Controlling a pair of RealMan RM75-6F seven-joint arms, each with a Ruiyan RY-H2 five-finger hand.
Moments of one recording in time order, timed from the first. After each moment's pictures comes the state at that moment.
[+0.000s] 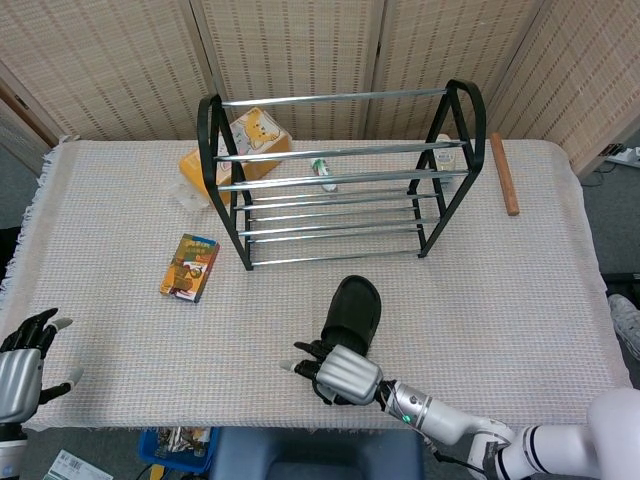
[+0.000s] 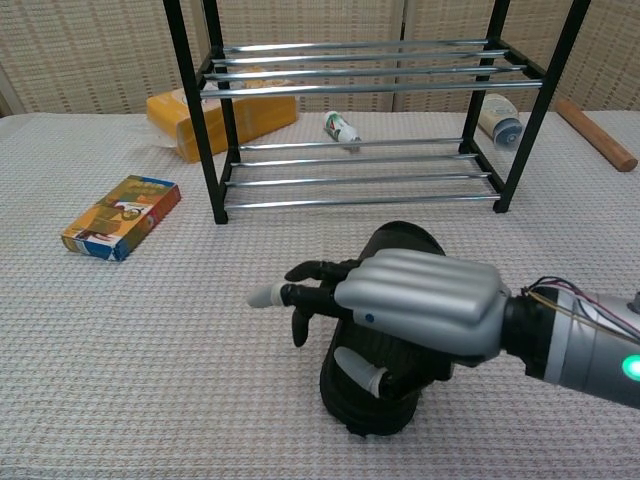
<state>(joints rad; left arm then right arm) -0.05 -1.15 -0.04 -1.71 1.45 1.54 0.18 0.73 -1.60 -0.05 -1.55 -1.76 0.92 -0.09</state>
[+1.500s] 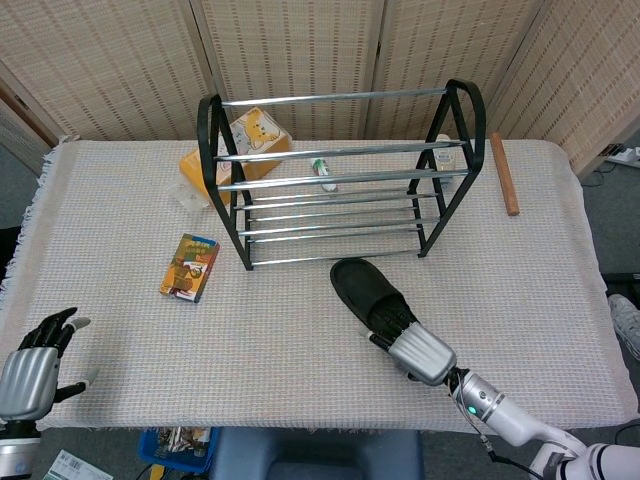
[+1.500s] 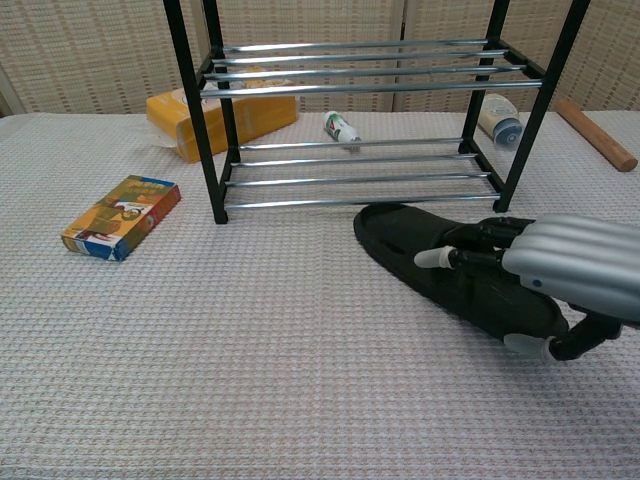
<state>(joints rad) -0.06 -1.16 -0.04 -1.72 1.49 1.51 0.17 0.57 -1.38 -0.13 -1.51 -1.72 1.13 -0.20</state>
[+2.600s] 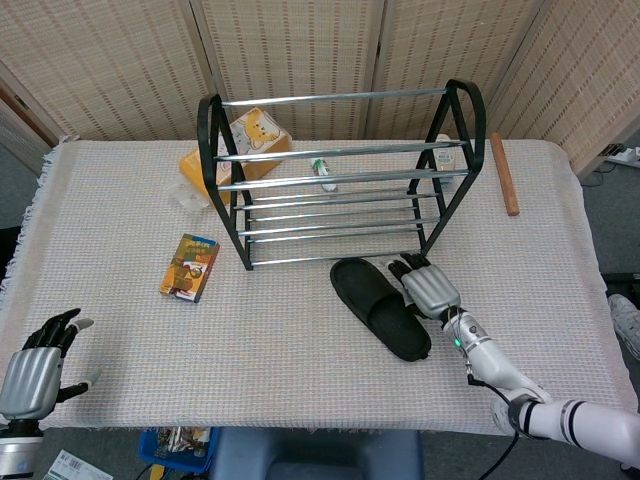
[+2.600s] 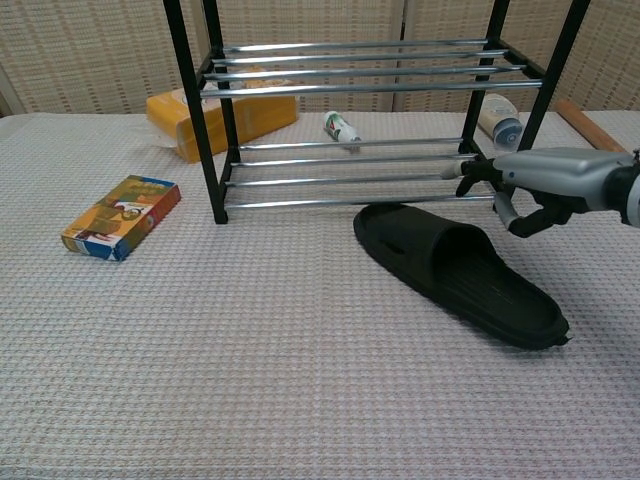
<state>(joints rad) -0.07 -1.17 -0.03 -1.70 1.48 1.49 0.16 0.71 -1.41 0.12 -1.47 -1.13 0.80 -0.28</state>
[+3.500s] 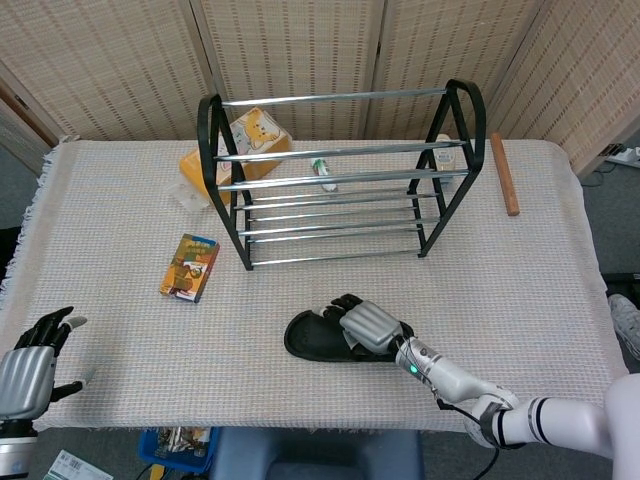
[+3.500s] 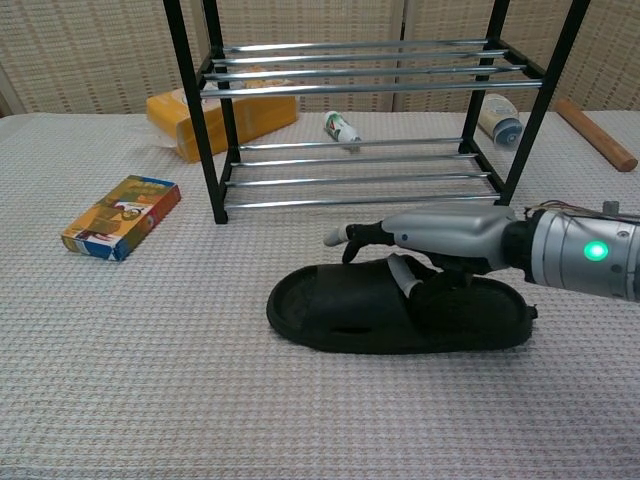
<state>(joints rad) -0.06 -1.15 -0.04 -1.72 1.48 1.51 0.17 0.79 -1.49 0.07 -1.53 -1.42 0.73 -0.06</state>
